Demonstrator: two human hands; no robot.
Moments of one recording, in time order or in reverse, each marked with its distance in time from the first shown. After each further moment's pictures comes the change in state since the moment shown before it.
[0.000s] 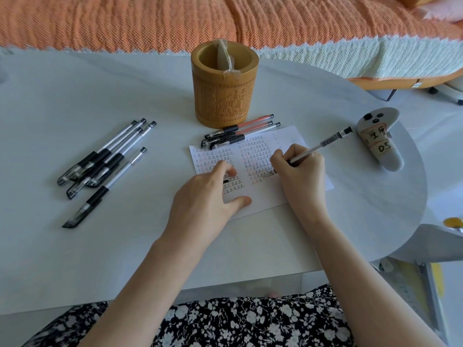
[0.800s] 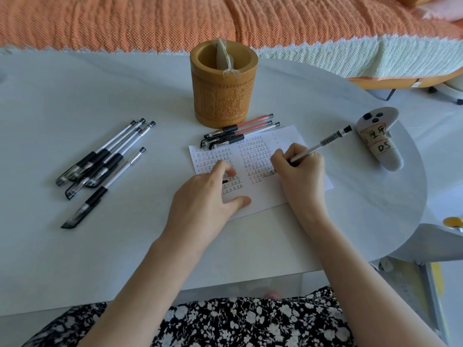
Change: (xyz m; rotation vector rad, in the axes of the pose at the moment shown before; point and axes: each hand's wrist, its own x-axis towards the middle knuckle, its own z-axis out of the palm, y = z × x) left_hand 0.001 -0.001 0.001 -0.001 0.001 -0.002; right_hand 0.002 0.004 0.000 0.010 0.007 -0.014
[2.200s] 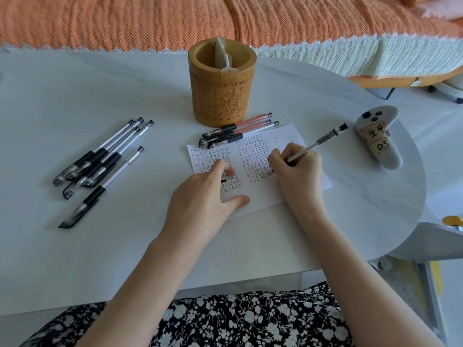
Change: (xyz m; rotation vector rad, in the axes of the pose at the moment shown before) left_hand 0.000 0.000 0.001 0.011 -0.001 0.004; right_hand -0.001 -0.005 -0.001 0.012 -0.028 -0.001
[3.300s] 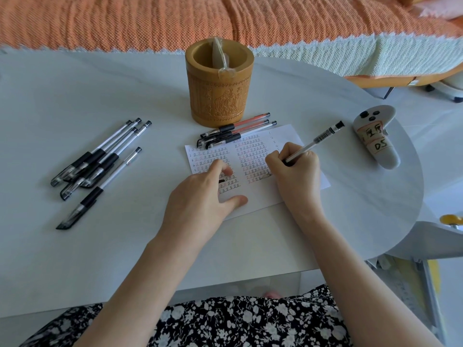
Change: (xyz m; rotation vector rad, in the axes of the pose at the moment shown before) left_hand -0.001 0.002 -0.002 -0.004 0.002 0.005; right_hand 0.000 0.000 0.001 0.013 -0.003 -0.005
